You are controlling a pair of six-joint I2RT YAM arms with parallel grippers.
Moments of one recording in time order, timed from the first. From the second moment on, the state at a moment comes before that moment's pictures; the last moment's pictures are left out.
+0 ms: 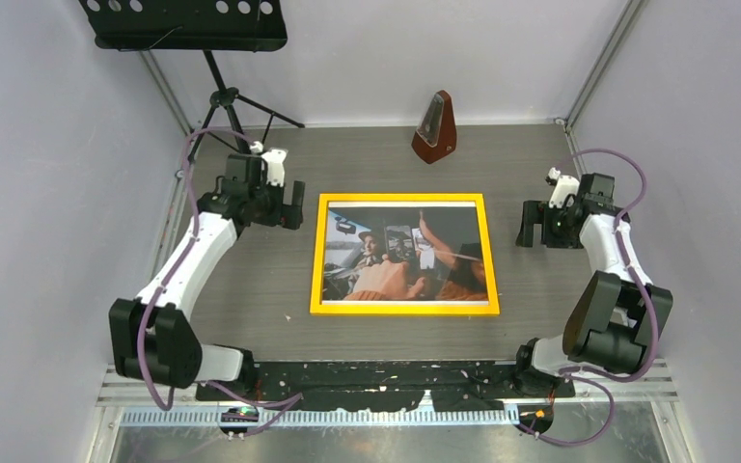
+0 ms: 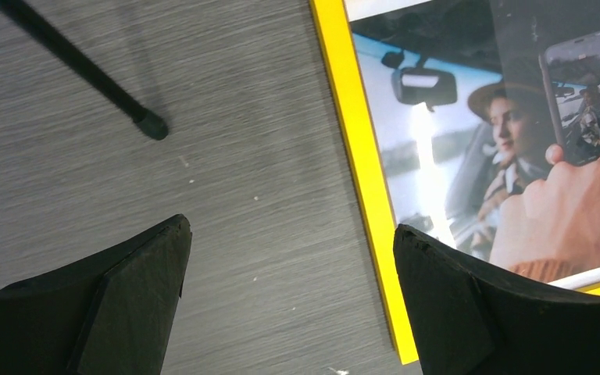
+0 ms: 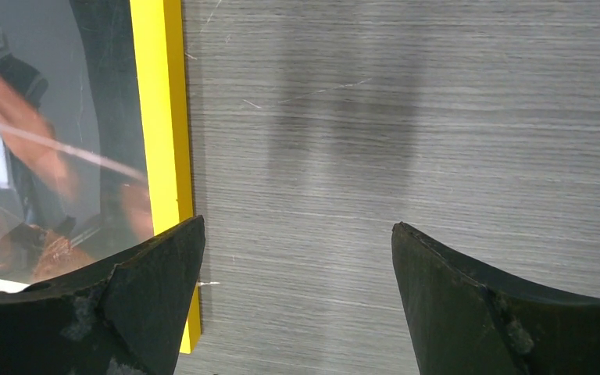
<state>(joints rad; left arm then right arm) -0.19 1.38 1.13 -0.58 0.12 0.02 -0.34 1.42 0.97 -0.64 -0.32 -0.26</state>
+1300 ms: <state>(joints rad) -0.16 0.41 0.80 -0.60 -0.07 0.10 -0.41 0.66 0.81 -0.63 -0.39 -0.21</state>
